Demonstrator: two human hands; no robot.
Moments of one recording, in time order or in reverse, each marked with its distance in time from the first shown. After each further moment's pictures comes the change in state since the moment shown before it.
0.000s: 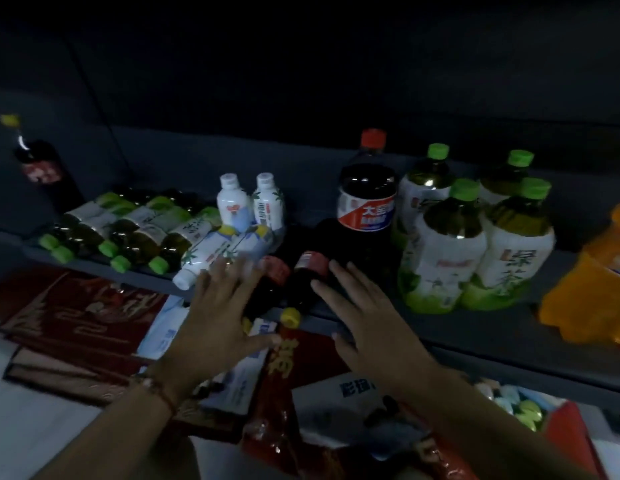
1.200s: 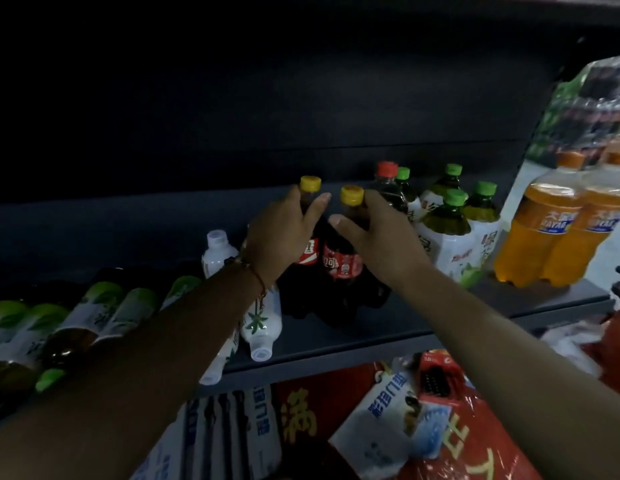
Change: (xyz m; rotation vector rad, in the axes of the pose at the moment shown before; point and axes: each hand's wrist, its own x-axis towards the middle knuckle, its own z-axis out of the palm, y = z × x) left_hand 0.209 -0.009 -0.059 -0.564 0.114 0.167; right_hand 0.140 -0.076 -0.067 0.237 0.626 0.667
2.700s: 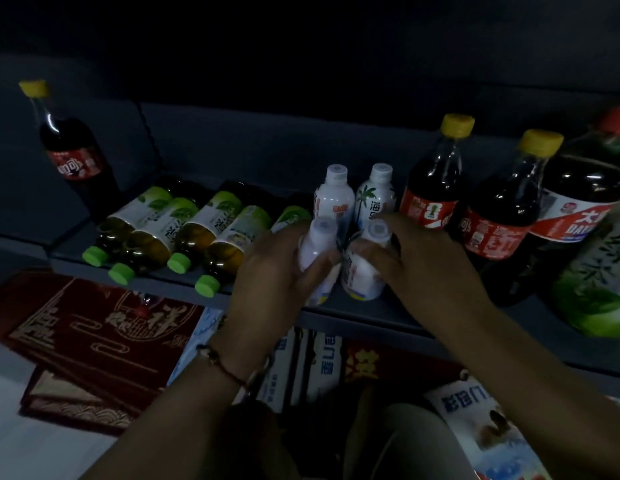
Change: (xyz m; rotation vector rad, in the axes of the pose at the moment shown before) left_hand -0.169 -0.084 -0.049 -0.054 0.246 -0.066; right_hand -0.034 -0.016 0.091 -0.127 -0.351 -0.271
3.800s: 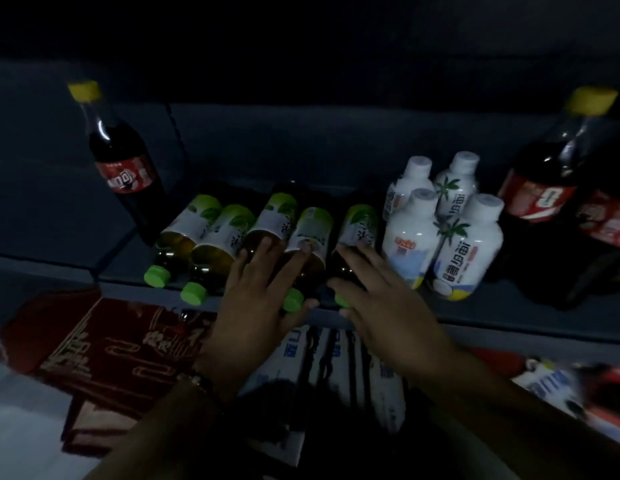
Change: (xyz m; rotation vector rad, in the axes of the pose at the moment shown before) left_hand -0.033 -0.145 -0.089 0.516 -0.225 0.170; right_hand 0.006 -0.057 0.157 -0.386 -0.059 -0.343
